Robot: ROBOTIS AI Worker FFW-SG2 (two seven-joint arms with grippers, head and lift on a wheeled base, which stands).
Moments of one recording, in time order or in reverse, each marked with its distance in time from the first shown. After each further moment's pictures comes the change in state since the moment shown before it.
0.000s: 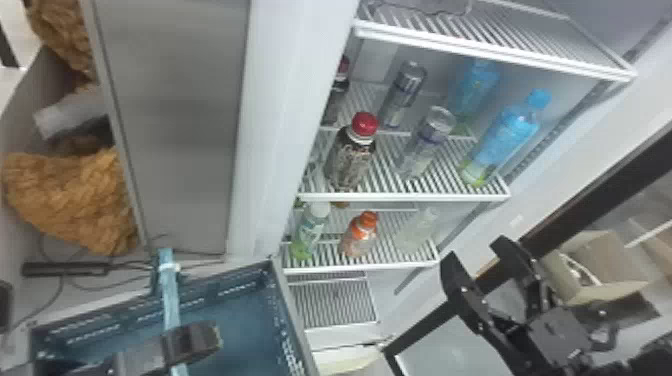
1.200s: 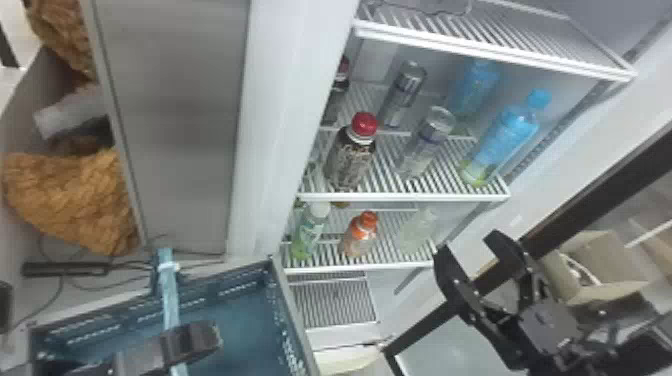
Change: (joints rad) left arm 0.002 -0.003 0.003 0.000 0.009 0.000 0.000; right arm -0.050 0.000 0.009 0.011 0.025 0.035 0.000
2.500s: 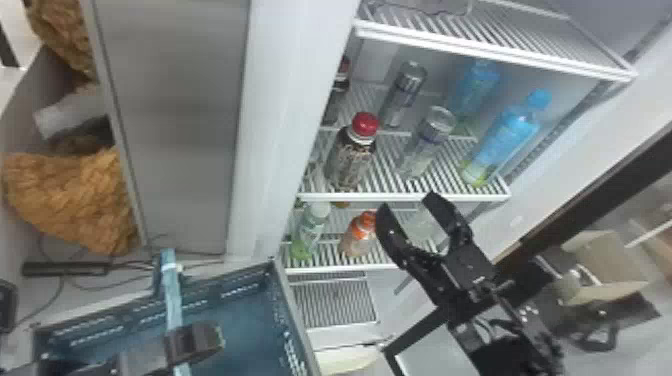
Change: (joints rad) left arm -0.004 0.000 -0.008 0.012 -0.001 0.000 0.004; right arm -0.313 -0.019 0.162 0.191 0.114 0.062 -0.024
